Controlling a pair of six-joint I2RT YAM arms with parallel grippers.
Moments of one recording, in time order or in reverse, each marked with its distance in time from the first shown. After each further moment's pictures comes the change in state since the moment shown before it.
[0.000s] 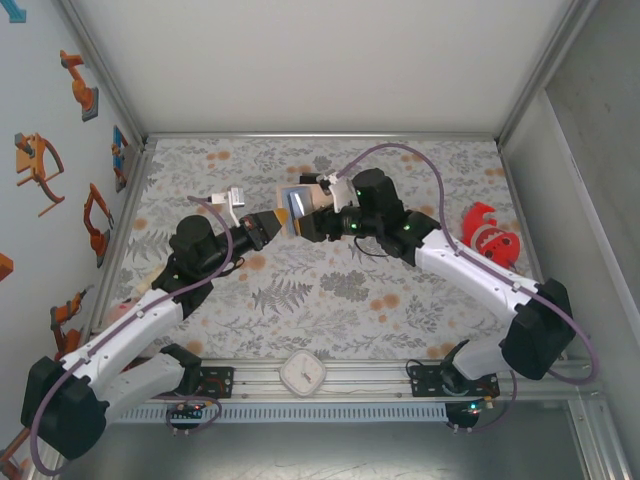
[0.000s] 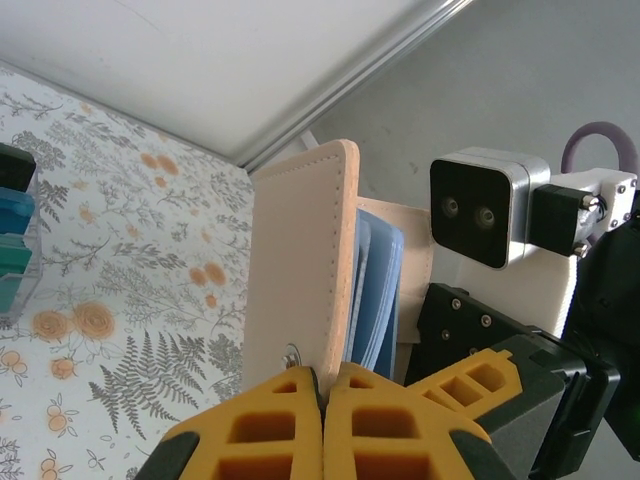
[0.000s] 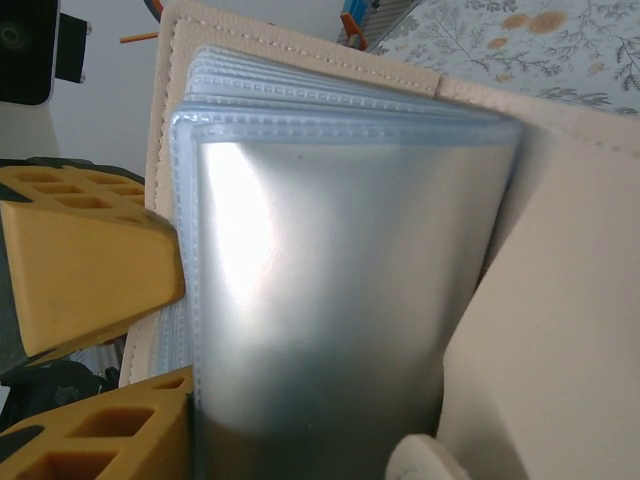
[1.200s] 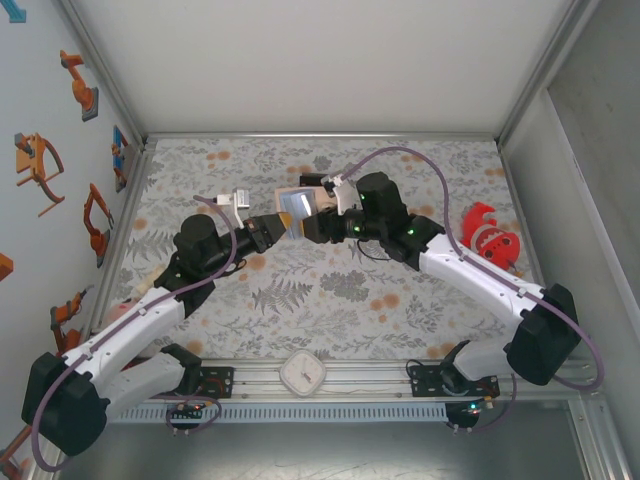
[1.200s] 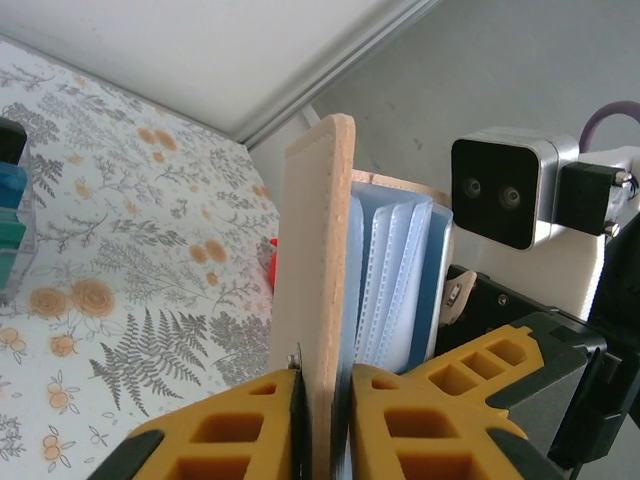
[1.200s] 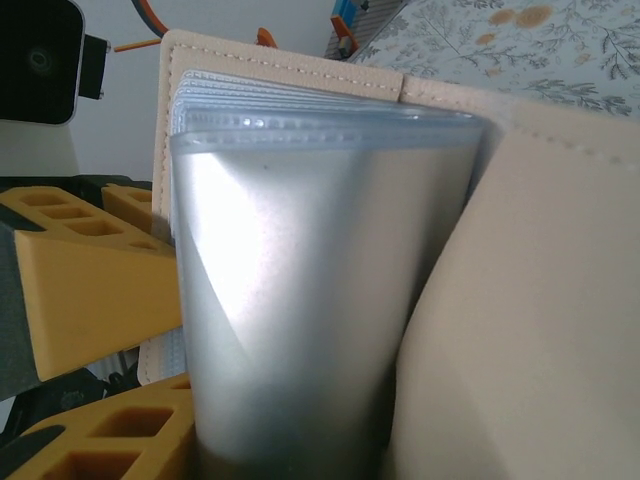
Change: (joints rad) left arm -0.008 0.024 0.002 -0.026 0.030 0.019; right arm 0.002 -0.035 -0.036 0.005 0.019 0.040
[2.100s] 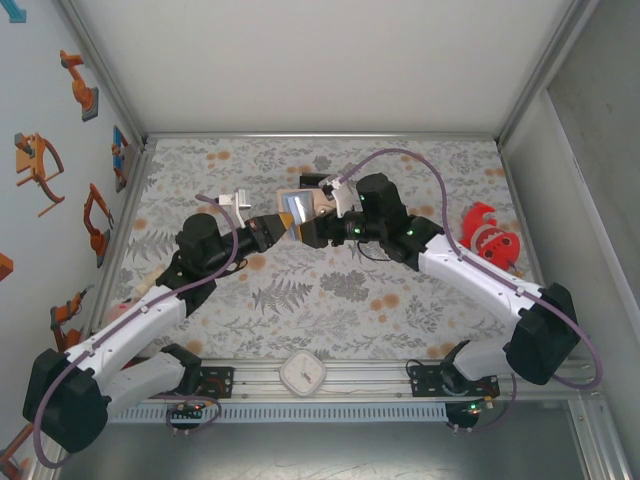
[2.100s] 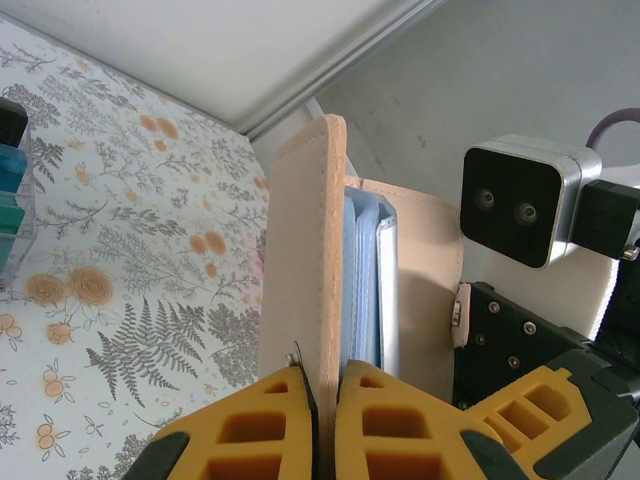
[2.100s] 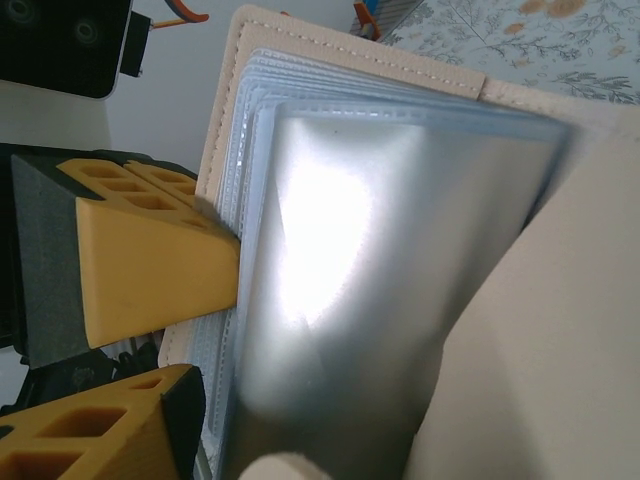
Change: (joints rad) left arm 0.000 0.021 0.002 0.008 0.005 -0.032; right arm -0.003 0.004 -0.015 0.014 -0.055 -0.034
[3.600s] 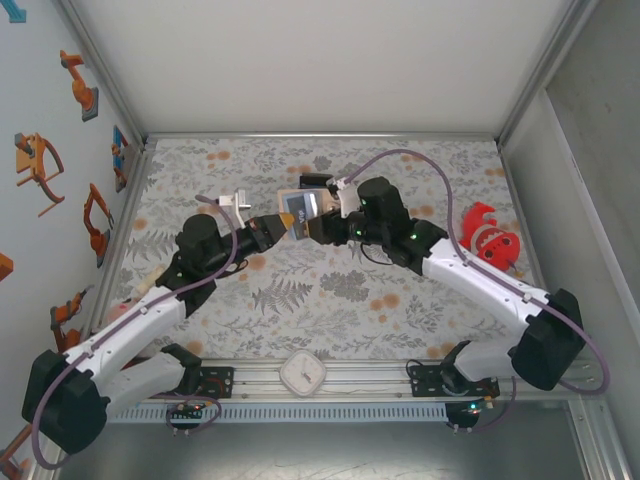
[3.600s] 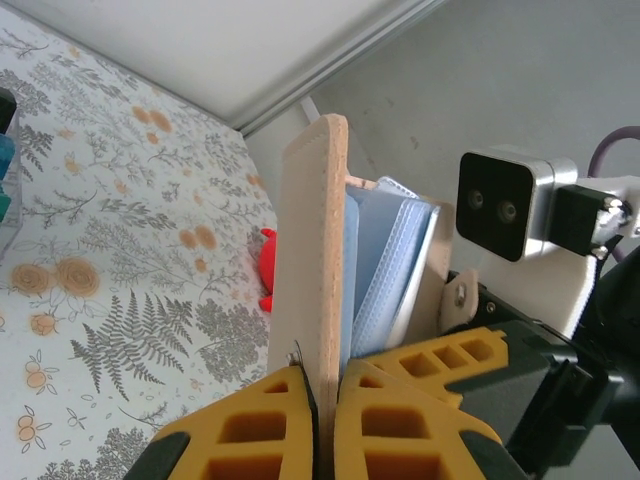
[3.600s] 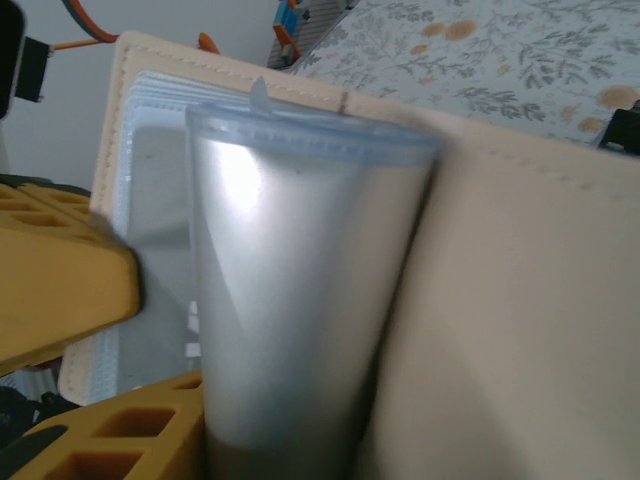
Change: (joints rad) left arm -0.010 -0.021 0.000 -0.015 -0.002 -0.034; right arm 0.013 -0.047 -0.016 -0.046 0.215 0.002
